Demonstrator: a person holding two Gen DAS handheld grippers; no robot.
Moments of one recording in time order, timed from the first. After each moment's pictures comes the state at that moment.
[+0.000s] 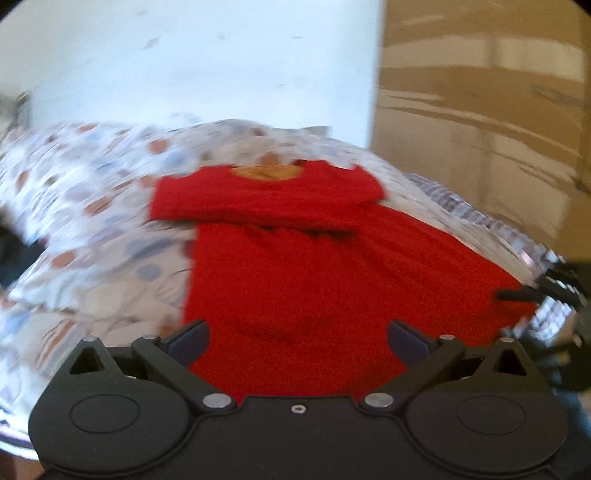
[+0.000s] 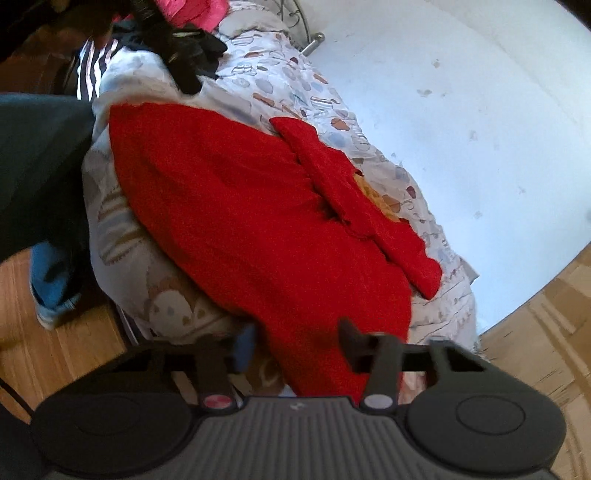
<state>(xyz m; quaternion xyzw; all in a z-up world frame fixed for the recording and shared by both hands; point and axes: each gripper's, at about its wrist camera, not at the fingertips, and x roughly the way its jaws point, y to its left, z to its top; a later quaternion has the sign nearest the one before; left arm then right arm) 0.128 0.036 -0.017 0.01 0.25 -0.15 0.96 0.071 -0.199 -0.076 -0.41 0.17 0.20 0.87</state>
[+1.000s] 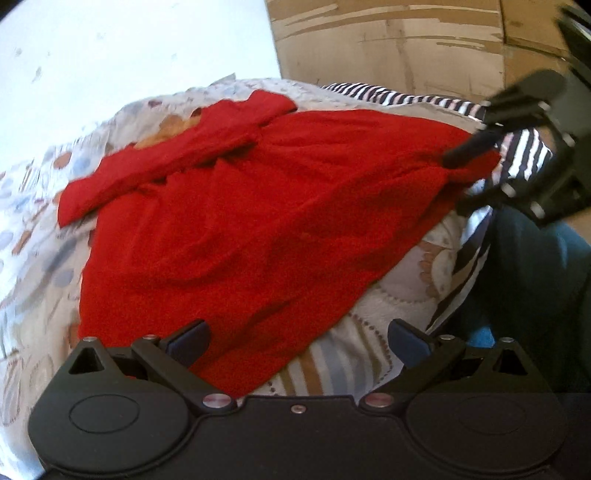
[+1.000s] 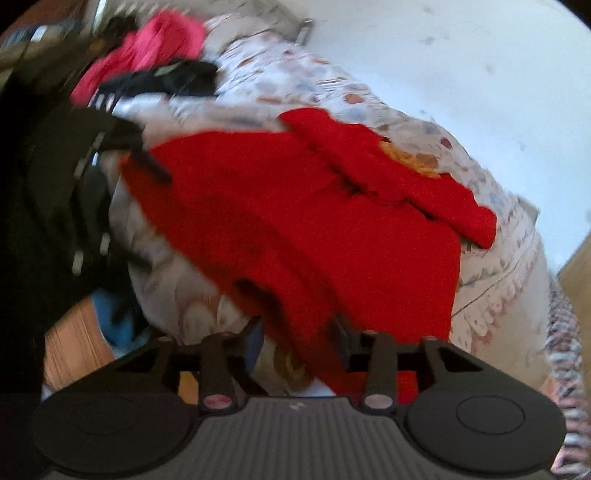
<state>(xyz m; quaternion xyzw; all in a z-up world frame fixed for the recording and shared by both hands) 0.142 -0.024 -0.081 0.17 0.31 -0.22 0.91 0.089 -0.228 -0.055 -0.33 0.25 0.27 0.87</state>
